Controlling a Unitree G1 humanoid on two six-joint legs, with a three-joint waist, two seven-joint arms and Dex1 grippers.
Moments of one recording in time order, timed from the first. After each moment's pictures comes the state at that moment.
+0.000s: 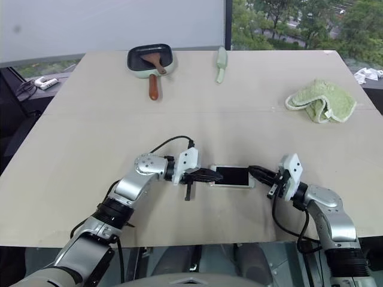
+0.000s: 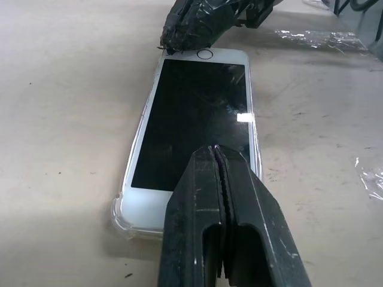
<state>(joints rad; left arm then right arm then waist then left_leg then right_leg) -0.47 0.39 -0.35 0.20 -0.15 0.09 -1.21 -0.02 -0.47 -0.05 -0.04 0.43 0.18 0.97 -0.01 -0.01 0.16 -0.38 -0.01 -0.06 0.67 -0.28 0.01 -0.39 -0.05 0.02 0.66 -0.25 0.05</state>
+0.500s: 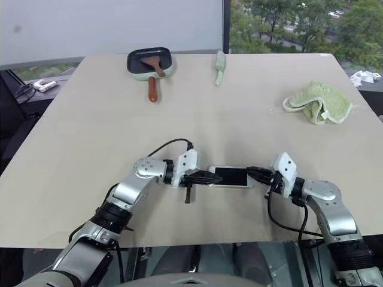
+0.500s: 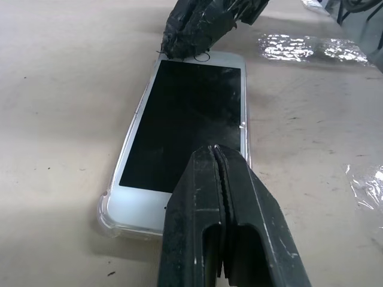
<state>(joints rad) -0.43 0.40 -0.35 0.17 -0.16 0.15 -1.17 -0.08 -0.57 0.07 -0.06 0.29 0.19 0.95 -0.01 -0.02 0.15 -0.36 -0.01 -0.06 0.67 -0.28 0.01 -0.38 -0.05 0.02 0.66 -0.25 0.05</state>
